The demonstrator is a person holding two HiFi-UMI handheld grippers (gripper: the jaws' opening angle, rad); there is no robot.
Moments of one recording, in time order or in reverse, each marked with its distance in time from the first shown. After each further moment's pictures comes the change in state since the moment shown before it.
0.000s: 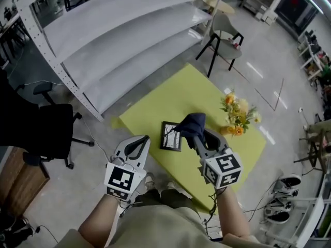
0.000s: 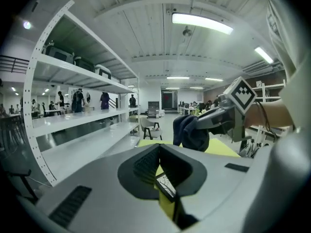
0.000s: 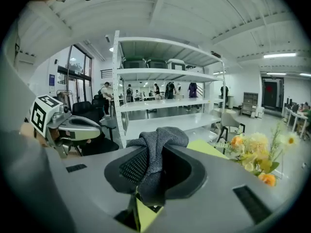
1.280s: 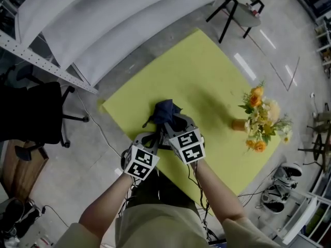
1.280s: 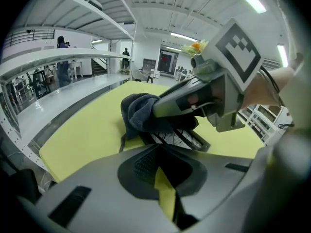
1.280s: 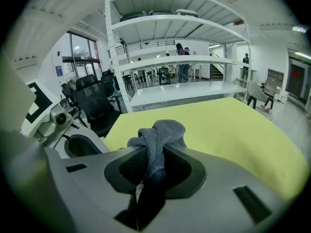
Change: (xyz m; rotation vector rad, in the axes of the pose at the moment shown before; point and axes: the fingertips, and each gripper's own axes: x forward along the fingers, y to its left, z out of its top) left arm 0.179 -0.027 -0.240 -0.116 0.498 -0.155; right arm 0.216 -0.014 -0.186 -0.016 0.321 0.207
